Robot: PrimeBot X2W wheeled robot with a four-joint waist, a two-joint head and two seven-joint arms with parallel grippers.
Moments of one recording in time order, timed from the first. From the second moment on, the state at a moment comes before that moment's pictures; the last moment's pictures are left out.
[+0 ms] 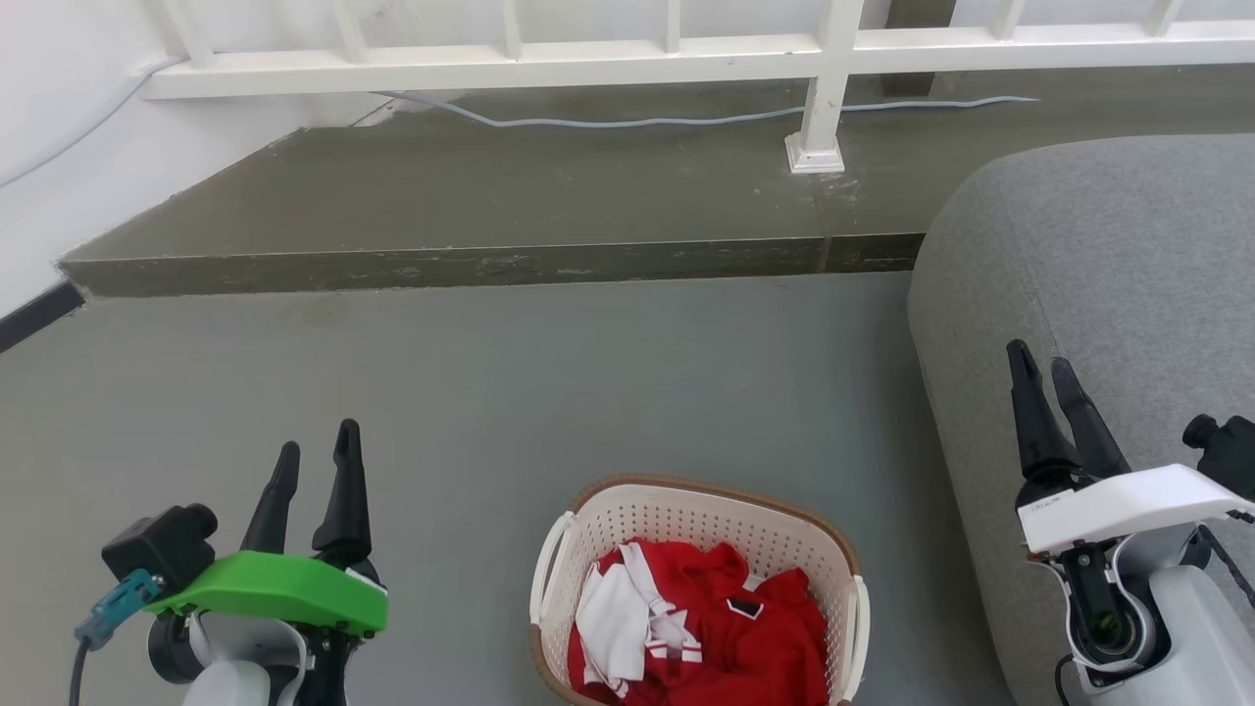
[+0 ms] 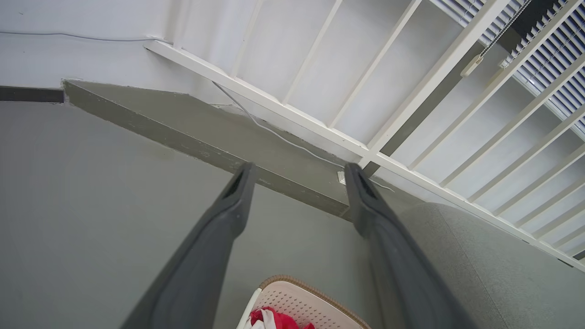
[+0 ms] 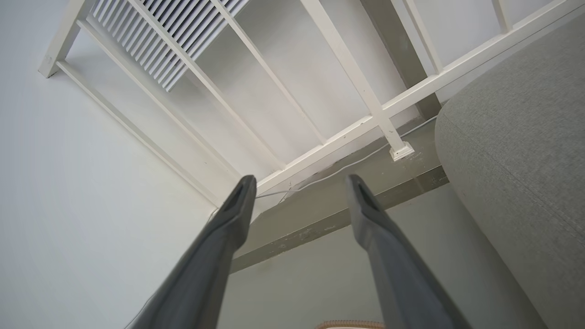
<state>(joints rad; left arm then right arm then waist) -0.06 0.04 -0.12 0.17 -0.70 -0.05 -0.15 -0.06 -0.13 0.08 0.19 0.77 0.11 -0.14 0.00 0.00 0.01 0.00</state>
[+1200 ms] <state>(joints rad) -0.06 0.04 -0.19 0.12 -0.33 -0.04 -0.25 -0.06 -0.12 0.09 0.19 0.34 0.11 -0.25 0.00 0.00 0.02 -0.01</state>
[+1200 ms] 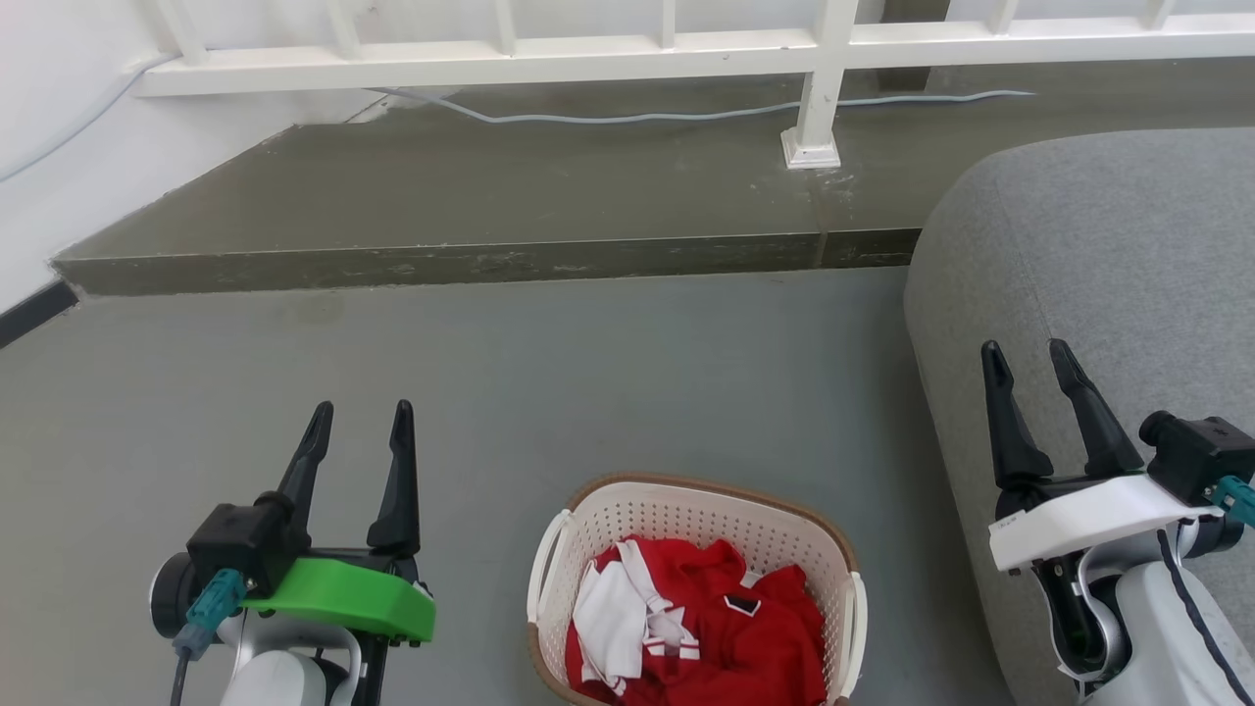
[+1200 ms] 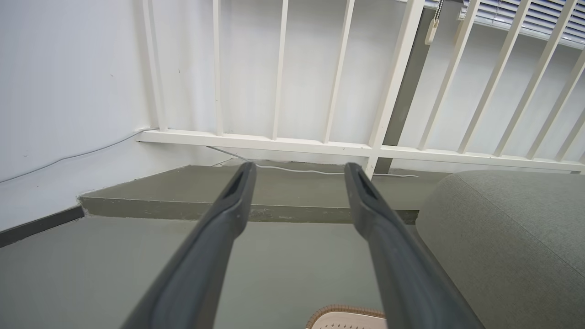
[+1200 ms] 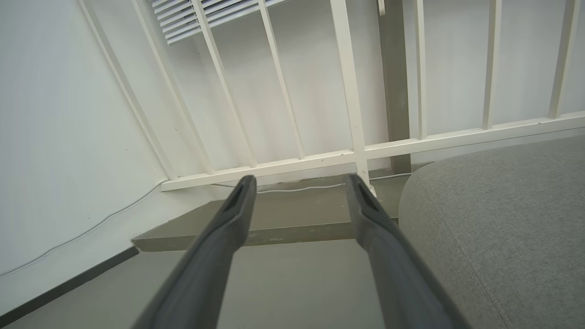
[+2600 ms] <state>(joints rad) -0.16 0.04 -0.23 0.09 -0.34 -0.02 -0.25 -0.12 -0.11 0.04 0.18 0.33 0.12 -0.25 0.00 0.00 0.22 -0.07</state>
